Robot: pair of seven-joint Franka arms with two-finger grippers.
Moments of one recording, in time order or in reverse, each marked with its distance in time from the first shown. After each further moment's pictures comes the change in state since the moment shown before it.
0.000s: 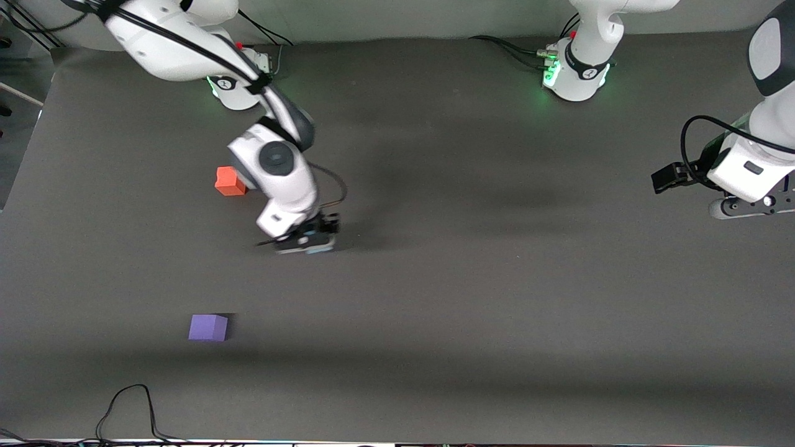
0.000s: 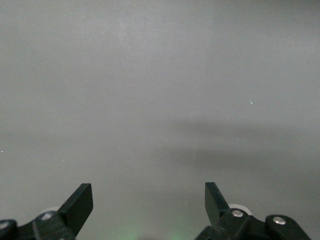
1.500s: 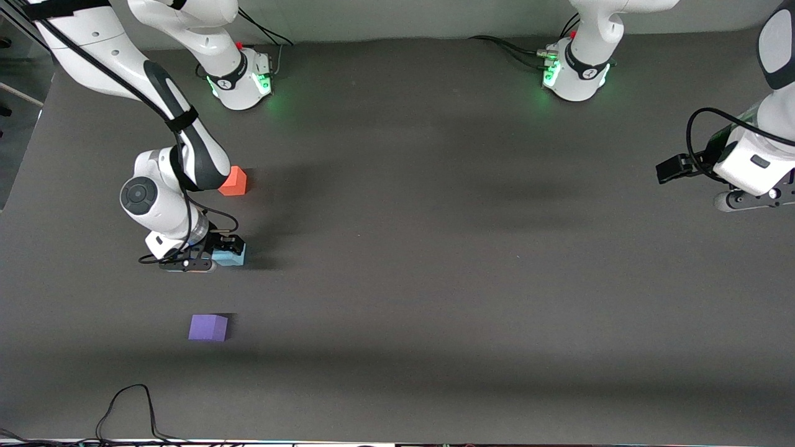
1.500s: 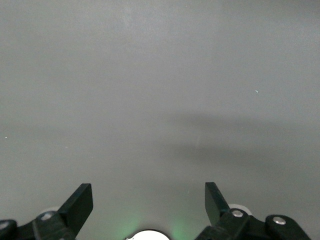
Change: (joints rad) left arm 0.013 -0.014 0.002 0.004 0.000 -0.057 0.000; right arm -0.062 -0.033 -0.322 -0.181 0.279 0.185 -0.393
